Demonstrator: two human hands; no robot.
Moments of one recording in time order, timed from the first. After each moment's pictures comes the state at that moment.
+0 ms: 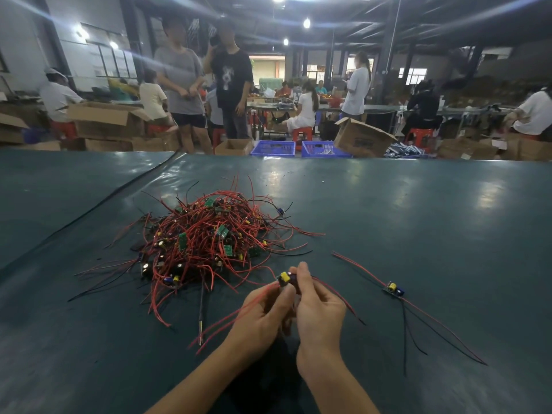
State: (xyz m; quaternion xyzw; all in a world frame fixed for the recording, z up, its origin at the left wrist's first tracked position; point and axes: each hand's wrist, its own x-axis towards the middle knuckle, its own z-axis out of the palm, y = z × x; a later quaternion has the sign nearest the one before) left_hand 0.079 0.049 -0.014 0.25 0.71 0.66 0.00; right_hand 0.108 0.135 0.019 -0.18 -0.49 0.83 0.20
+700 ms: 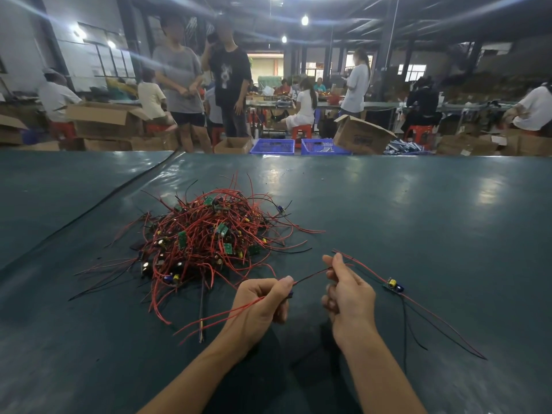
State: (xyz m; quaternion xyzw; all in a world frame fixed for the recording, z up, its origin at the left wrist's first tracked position) left_hand 0.076 0.050 -0.006 0.22 0.68 0.70 0.00; right_hand 0.085 0.191 0.012 -0.24 -0.47 0.83 0.18
